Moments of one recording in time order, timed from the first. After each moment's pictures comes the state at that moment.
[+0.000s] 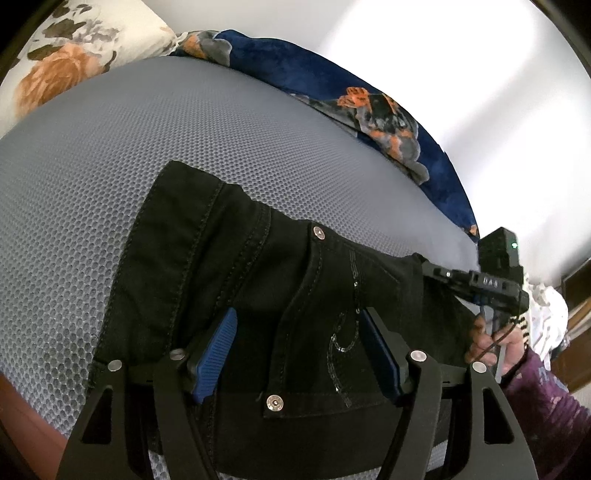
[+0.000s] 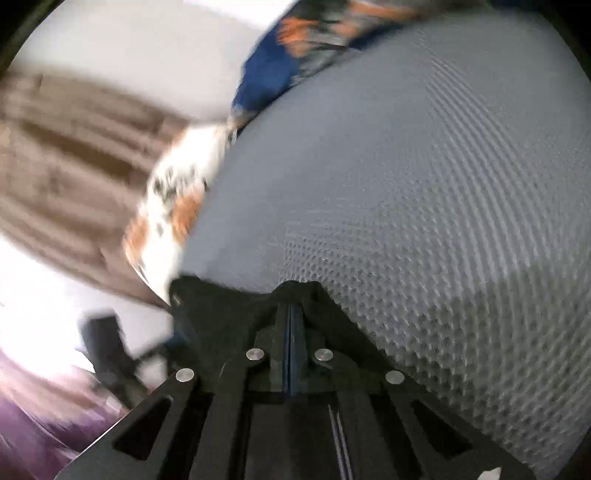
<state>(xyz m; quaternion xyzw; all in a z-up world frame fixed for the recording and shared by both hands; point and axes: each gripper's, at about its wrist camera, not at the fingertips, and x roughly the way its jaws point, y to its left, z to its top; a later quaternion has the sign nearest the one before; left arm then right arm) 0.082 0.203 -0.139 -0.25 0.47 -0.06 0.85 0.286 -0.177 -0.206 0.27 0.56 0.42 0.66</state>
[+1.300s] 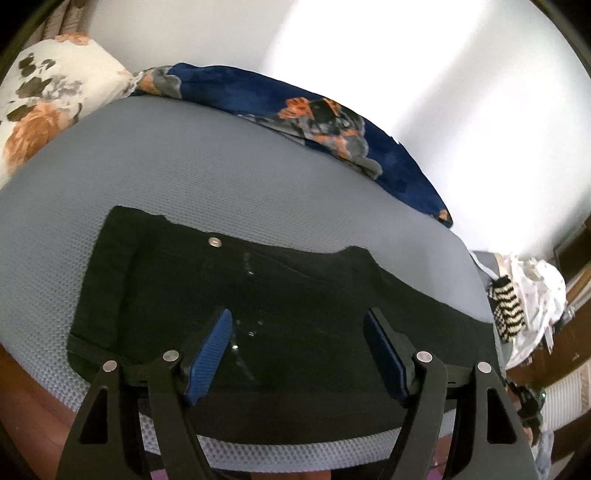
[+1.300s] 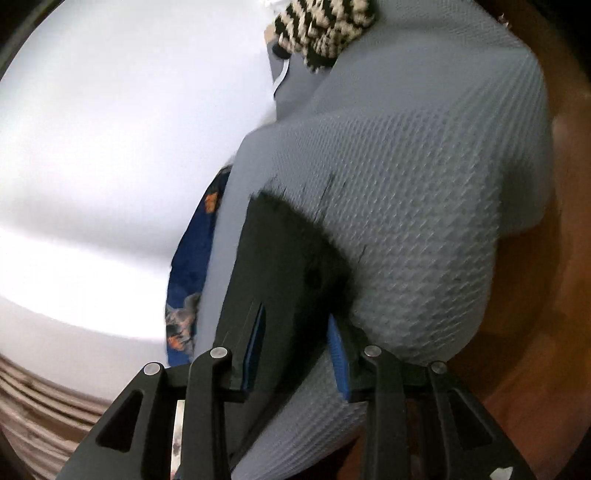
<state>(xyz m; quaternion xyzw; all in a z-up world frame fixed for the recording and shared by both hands) 0.069 0.137 -0.075 -0.20 0.45 -0.09 0.87 -0.067 -0.599 -0.190 0.59 0.31 -0.05 0.75</state>
